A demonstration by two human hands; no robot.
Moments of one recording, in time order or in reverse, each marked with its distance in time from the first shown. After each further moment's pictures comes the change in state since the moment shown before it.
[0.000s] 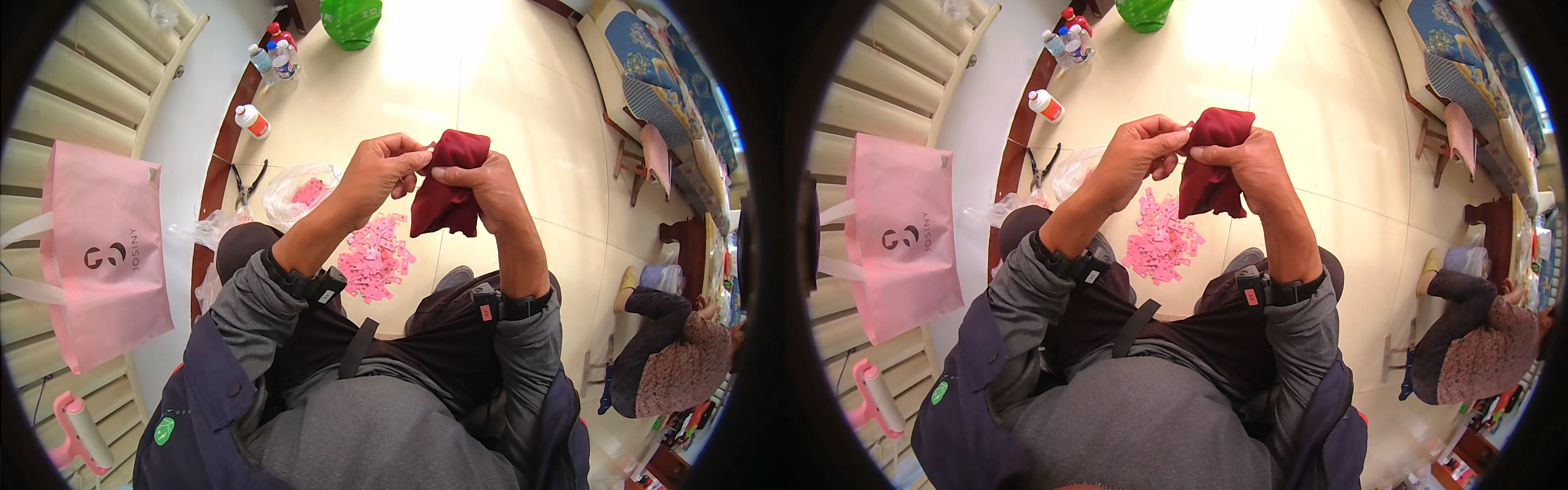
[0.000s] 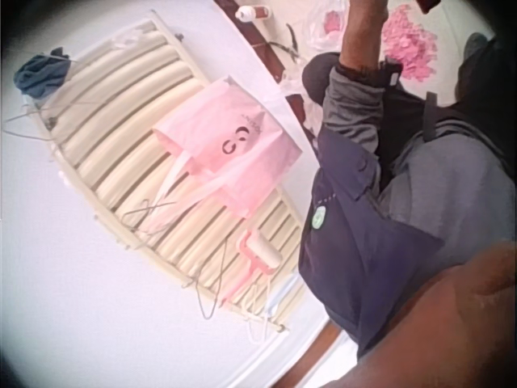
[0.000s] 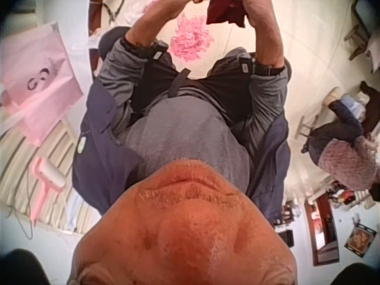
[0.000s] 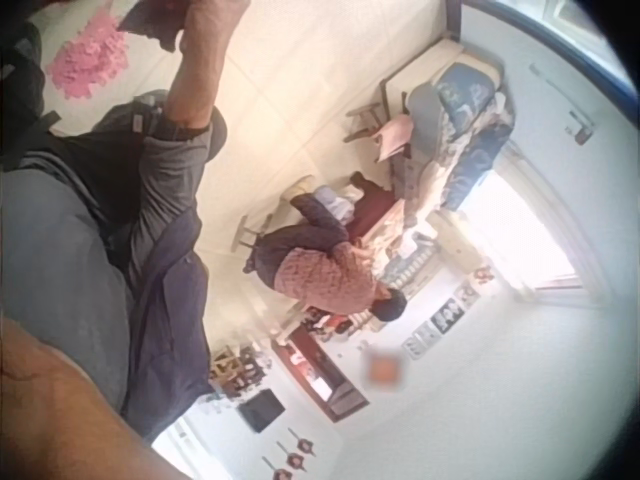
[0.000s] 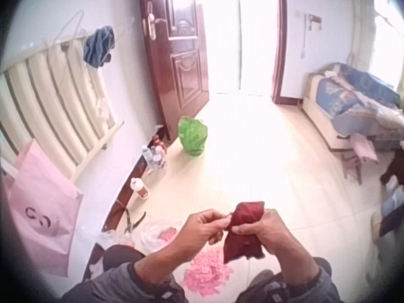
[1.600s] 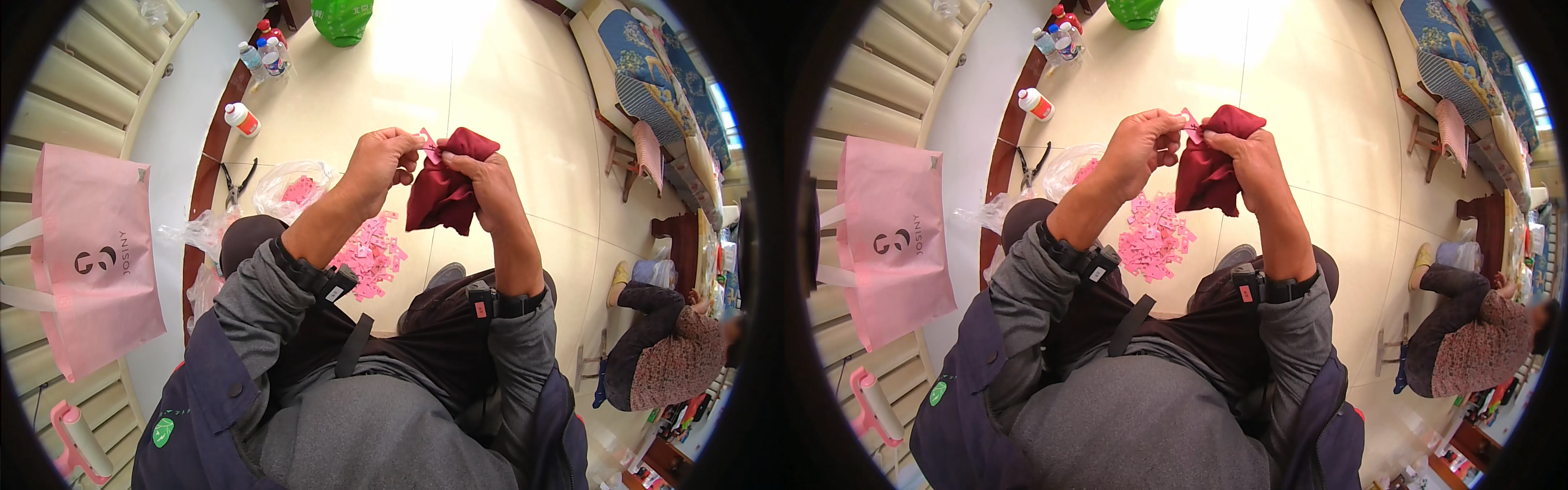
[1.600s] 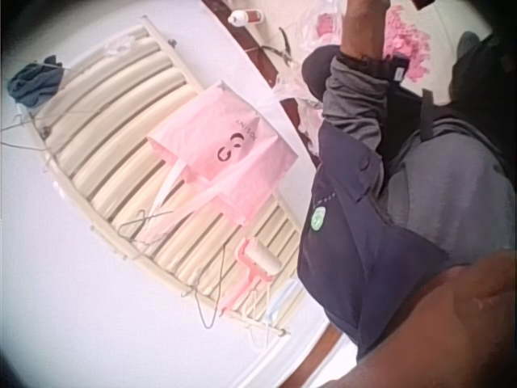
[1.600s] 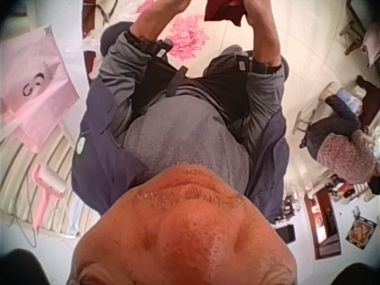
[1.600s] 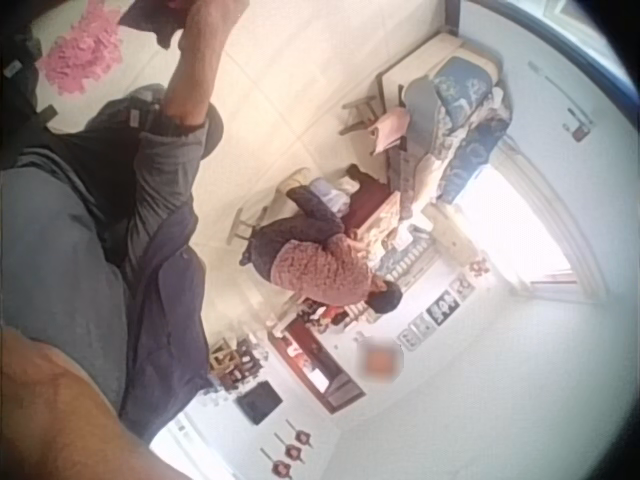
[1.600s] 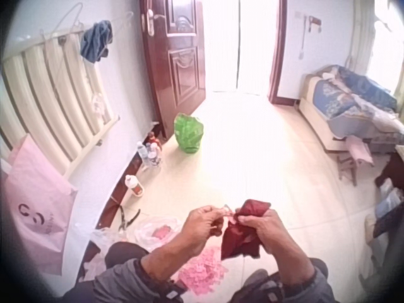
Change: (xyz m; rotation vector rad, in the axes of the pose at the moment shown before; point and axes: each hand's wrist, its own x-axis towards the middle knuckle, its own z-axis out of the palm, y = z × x) left_hand 0.024 -0.013 0.007 -0.147 0.135 -0.083; right_hand 0.007 0.012 -0.008 0.027 0.138 0.002
